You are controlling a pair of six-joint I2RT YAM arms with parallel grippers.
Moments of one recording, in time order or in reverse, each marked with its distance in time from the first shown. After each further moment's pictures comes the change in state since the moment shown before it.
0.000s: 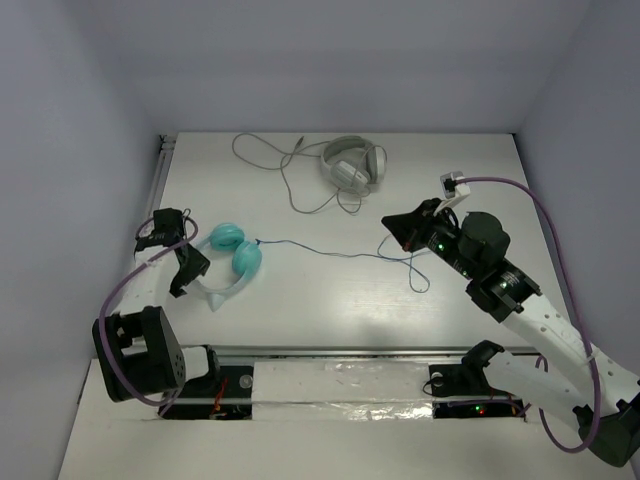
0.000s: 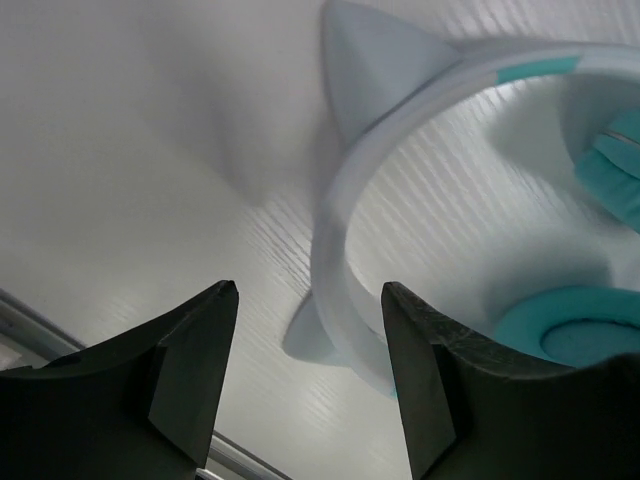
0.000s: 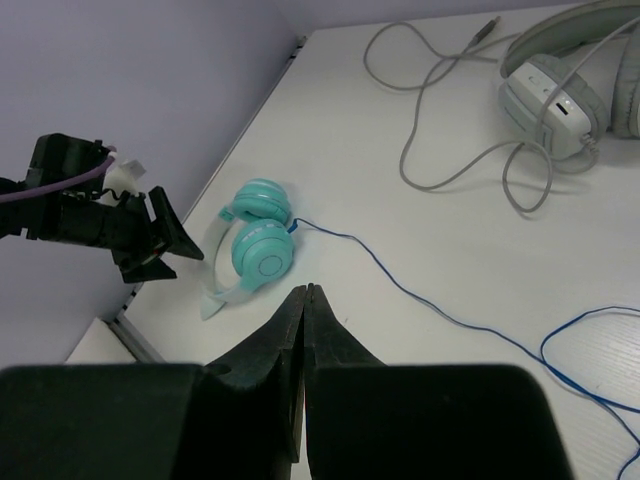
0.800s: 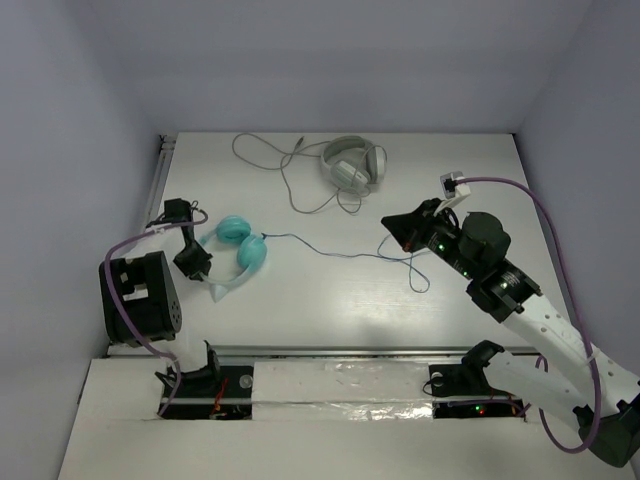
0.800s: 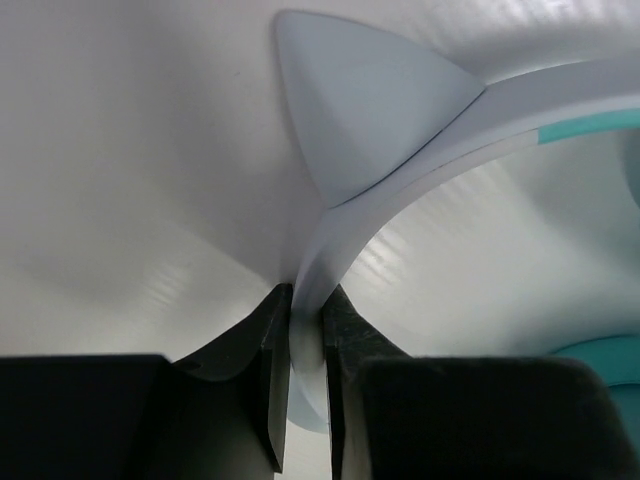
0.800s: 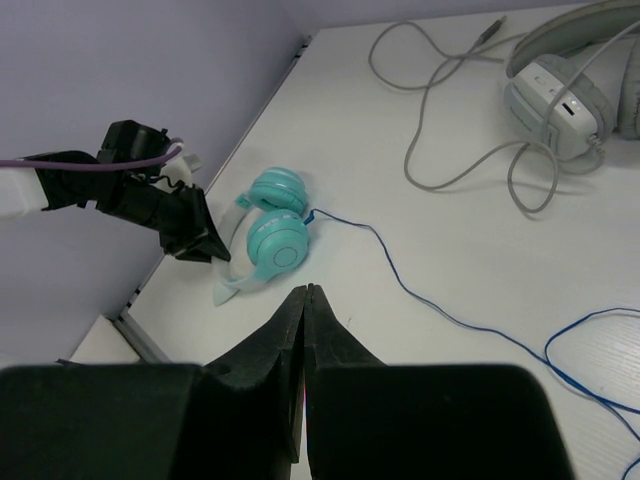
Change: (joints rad) left arm 0.009 0.309 0.076 0.114 0.085 0.090; right arm 0.000 -0.003 0.000 0.001 -0.011 0.002
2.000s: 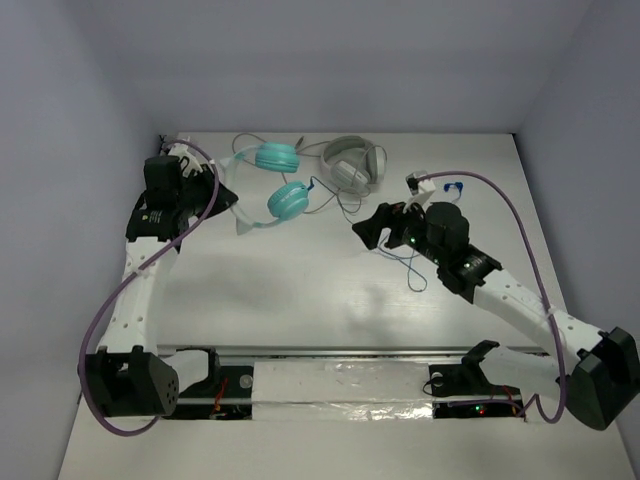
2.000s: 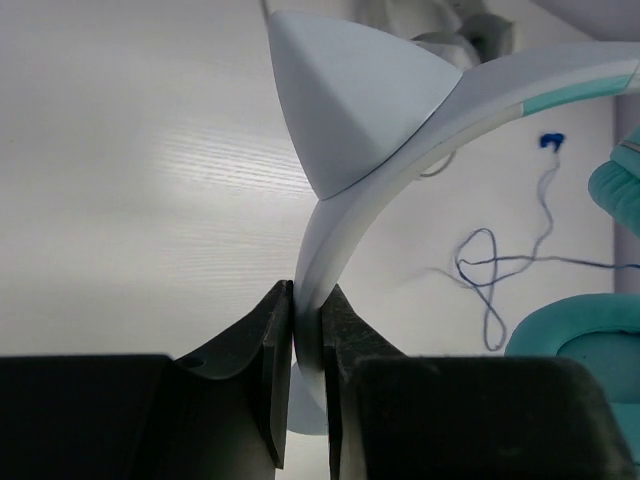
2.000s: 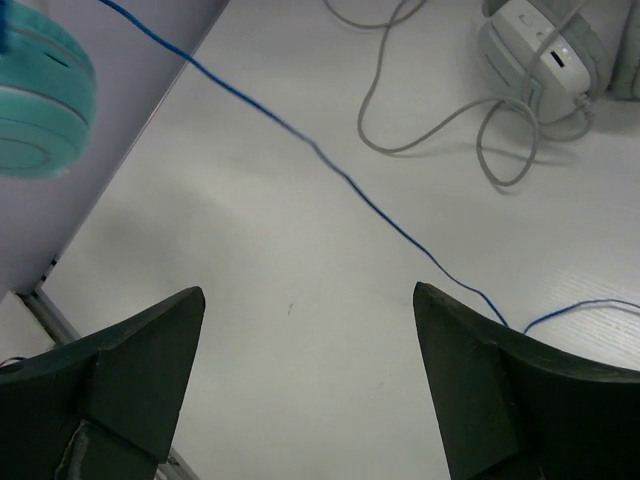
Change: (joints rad) left arm -0.174 -0.391 0.264 0.092 0.432 0.130; right arm 0.000 0.222 -0.037 0.114 0.010 -0.076
